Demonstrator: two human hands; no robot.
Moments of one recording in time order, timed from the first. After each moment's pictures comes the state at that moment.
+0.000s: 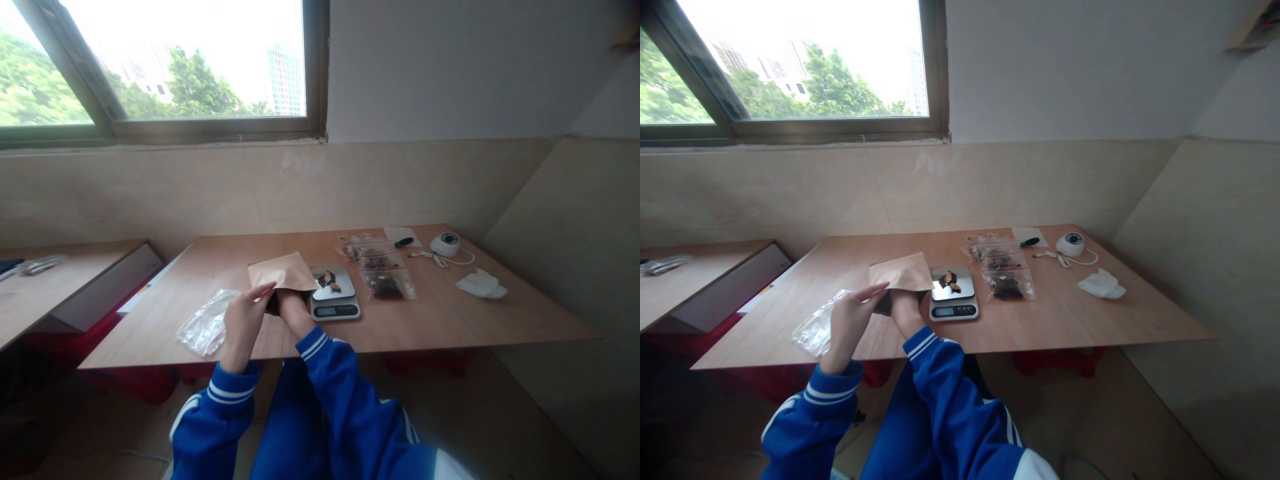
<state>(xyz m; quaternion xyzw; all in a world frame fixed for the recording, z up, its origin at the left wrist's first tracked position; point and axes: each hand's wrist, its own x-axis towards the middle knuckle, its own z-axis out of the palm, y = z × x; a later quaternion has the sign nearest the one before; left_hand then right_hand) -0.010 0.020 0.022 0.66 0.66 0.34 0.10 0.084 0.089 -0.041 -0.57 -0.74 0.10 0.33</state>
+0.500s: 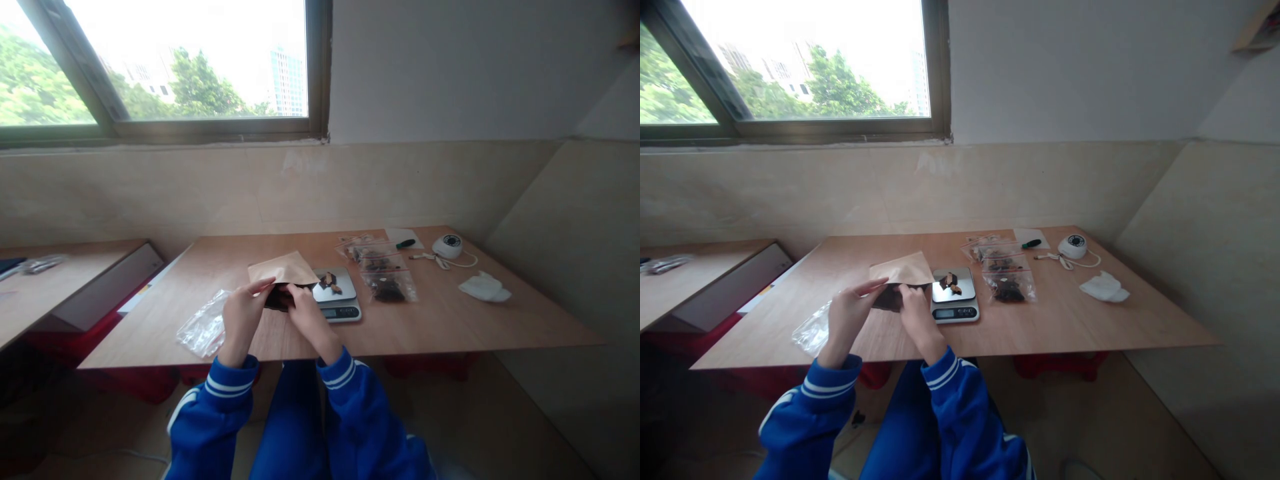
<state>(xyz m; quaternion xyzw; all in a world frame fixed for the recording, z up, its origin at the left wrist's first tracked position) -0.007 0.028 0.035 0.65 0.67 0.33 0.10 0.129 0.031 -0.017 -0.51 -0.73 0.20 0.40</state>
